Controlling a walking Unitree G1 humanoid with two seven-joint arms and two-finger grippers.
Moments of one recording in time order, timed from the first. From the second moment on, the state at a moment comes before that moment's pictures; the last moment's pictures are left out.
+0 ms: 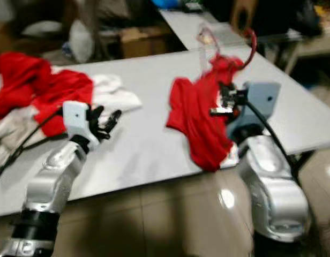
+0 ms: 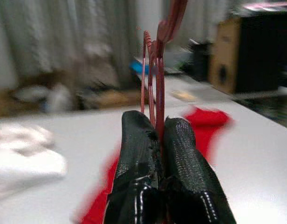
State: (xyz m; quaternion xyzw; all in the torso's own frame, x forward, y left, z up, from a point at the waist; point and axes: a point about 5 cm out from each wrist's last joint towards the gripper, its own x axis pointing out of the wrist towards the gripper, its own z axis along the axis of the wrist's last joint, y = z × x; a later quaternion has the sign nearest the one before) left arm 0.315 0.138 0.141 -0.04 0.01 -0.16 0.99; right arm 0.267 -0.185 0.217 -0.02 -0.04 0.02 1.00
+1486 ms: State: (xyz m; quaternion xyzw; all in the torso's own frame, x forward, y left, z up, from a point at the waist) left arm 0.318 0.128 0.134 -0.02 0.02 -0.19 0.98; right arm 0.244 -0.206 0.160 -0.05 0.04 0.02 1.00
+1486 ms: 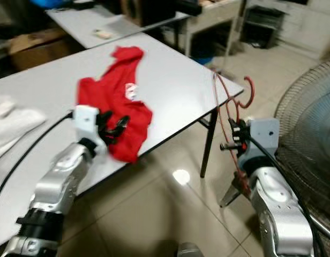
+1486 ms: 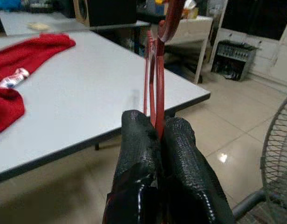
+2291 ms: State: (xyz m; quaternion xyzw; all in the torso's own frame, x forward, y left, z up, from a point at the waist) left arm 0.319 0.197 0.113 0.16 0.09 -0.21 0.96; right arm 0.246 -0.184 0.153 -0.09 0.06 0.14 0.98
